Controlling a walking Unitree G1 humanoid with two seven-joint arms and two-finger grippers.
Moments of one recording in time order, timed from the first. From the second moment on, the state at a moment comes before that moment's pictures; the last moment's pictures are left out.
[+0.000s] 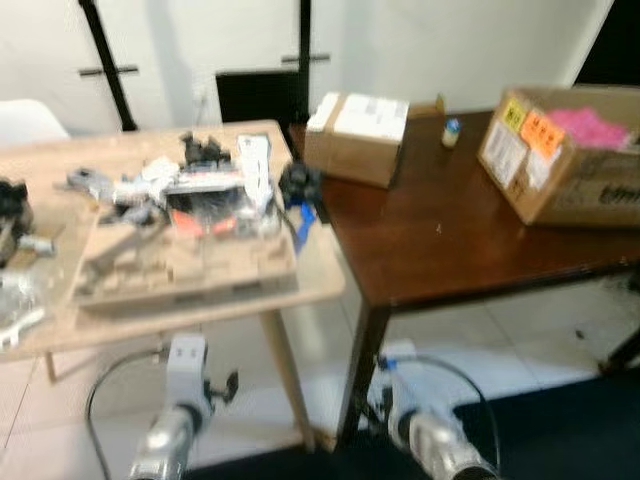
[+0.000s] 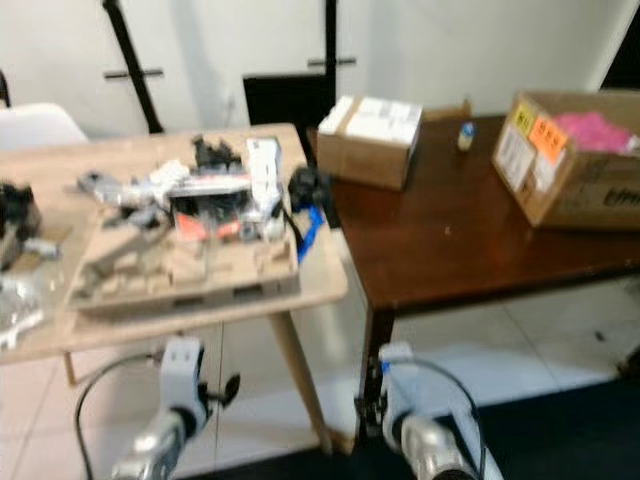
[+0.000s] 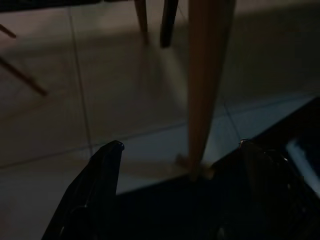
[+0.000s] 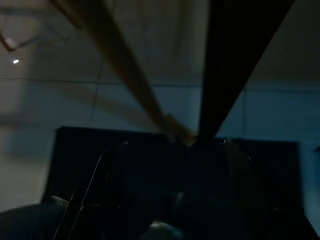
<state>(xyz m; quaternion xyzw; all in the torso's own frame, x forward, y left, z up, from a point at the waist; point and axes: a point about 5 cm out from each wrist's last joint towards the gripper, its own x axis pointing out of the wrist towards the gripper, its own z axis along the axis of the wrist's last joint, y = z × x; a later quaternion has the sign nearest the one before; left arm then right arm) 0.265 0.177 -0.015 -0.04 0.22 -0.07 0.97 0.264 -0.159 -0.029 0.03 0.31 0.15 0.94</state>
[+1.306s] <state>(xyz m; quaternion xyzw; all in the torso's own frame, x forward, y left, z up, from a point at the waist) 0.207 0.236 0.049 -0.01 0.30 -0.43 0.85 0.283 -0.170 0.042 0.06 0.26 0.50 0.82</state>
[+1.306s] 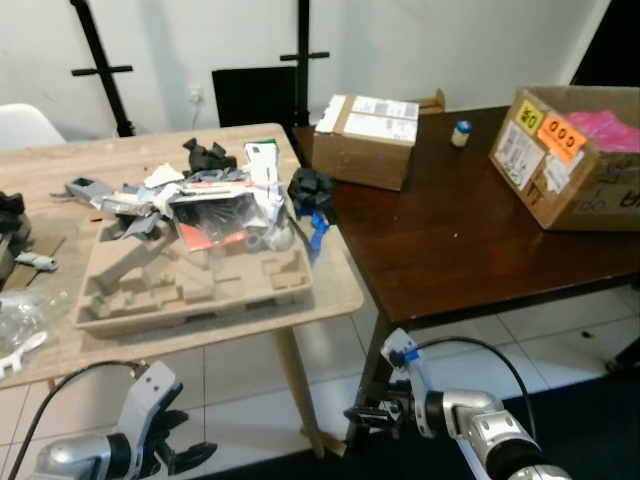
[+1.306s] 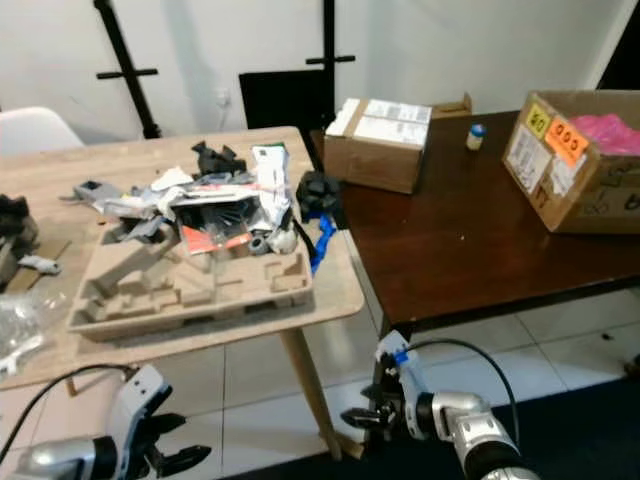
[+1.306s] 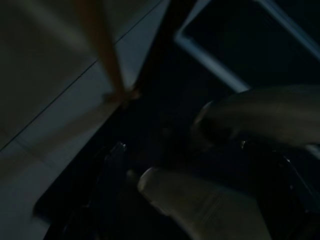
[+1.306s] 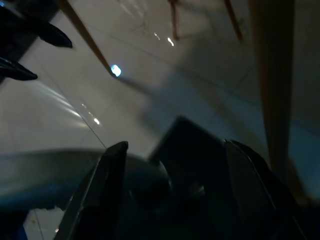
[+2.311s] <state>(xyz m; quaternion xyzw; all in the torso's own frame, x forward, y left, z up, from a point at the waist) 0.344 0.181 0.236 0.02 -0.07 -0.21 0.97 0.354 -0.165 0.215 0.12 -0.09 0.37 0.92</state>
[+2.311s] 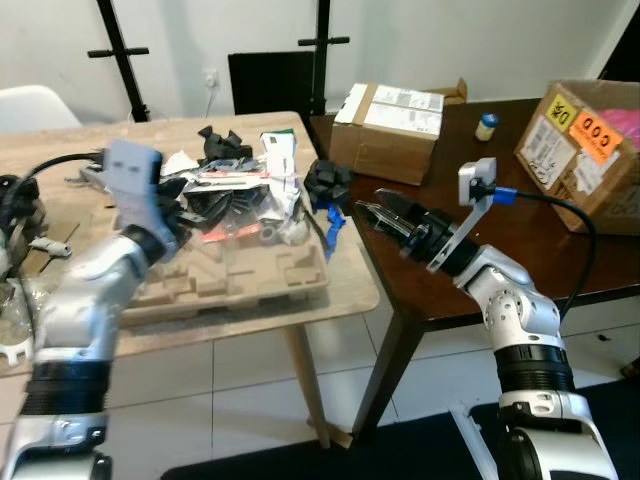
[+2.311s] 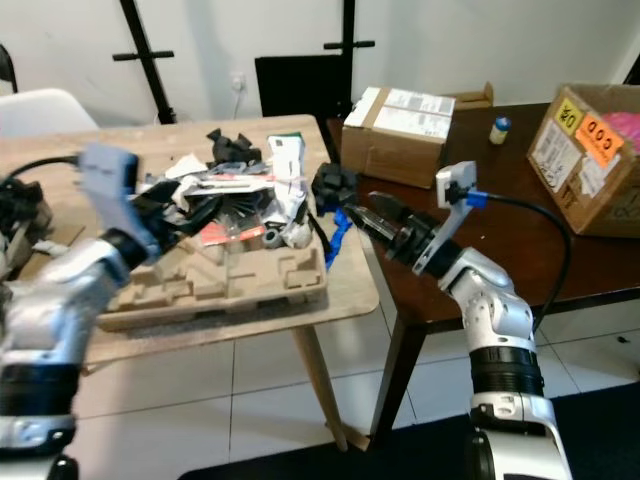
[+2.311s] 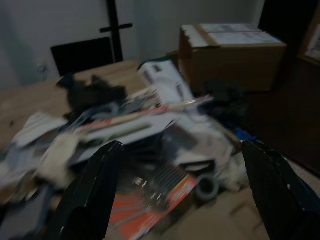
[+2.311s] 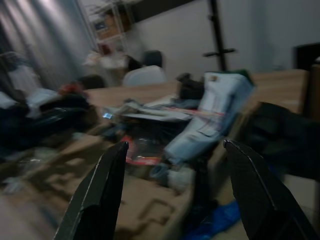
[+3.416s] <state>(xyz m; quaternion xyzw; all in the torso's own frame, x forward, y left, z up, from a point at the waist) 0.367 0.203 0.220 0.11 -0.02 -0.07 0.99 0.375 -0.149 0.184 0.05 -0.02 0.22 0.97</state>
